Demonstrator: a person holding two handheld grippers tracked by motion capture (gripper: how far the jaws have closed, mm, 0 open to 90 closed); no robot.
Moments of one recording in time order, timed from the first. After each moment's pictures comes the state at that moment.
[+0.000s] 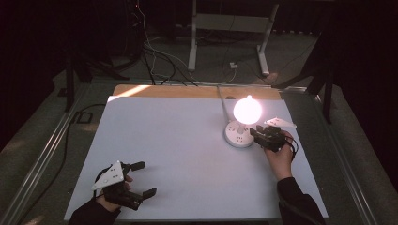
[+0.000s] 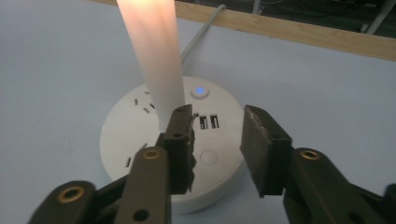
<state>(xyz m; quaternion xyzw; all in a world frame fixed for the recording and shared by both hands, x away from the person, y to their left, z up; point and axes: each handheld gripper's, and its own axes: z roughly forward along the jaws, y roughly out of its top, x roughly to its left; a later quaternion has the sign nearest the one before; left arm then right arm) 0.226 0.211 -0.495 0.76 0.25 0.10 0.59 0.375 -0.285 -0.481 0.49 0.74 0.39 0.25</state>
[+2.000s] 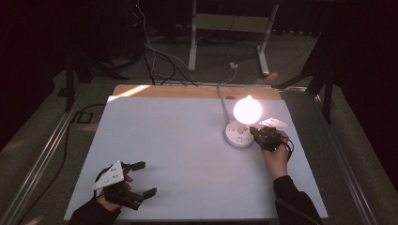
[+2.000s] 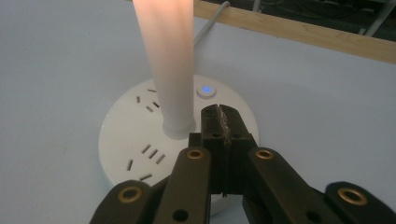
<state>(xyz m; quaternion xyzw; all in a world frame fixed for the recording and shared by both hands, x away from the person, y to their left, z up) 0.226 0.210 -0.496 0.76 0.25 0.10 0.59 0.378 -0.275 -0.487 0.48 0.75 0.38 0.26</state>
